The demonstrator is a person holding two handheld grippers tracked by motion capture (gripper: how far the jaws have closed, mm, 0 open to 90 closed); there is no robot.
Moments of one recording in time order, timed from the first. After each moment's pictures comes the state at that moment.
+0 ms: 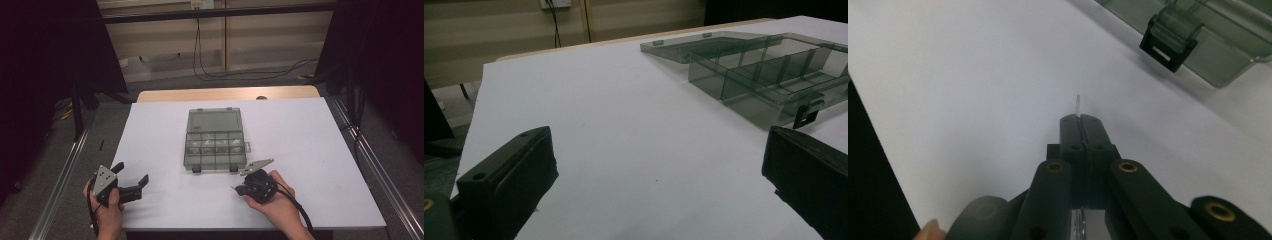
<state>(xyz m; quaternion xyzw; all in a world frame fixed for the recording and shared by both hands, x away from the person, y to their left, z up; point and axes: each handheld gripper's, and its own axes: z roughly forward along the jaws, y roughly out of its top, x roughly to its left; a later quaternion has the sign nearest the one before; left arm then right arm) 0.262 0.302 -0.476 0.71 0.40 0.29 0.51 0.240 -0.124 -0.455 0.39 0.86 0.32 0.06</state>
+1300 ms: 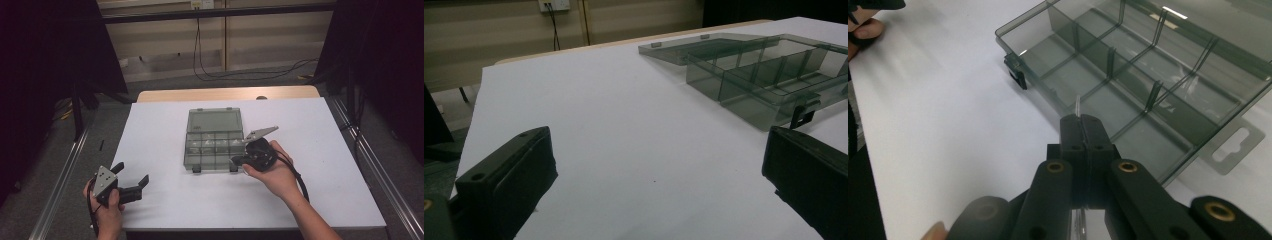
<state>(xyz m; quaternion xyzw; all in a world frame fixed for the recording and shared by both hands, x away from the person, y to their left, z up) 0.261 0.302 -0.475 0.71 0.39 0.29 0.50 0.301 -0.132 -0.411 0.37 0.84 0.39 0.07</state>
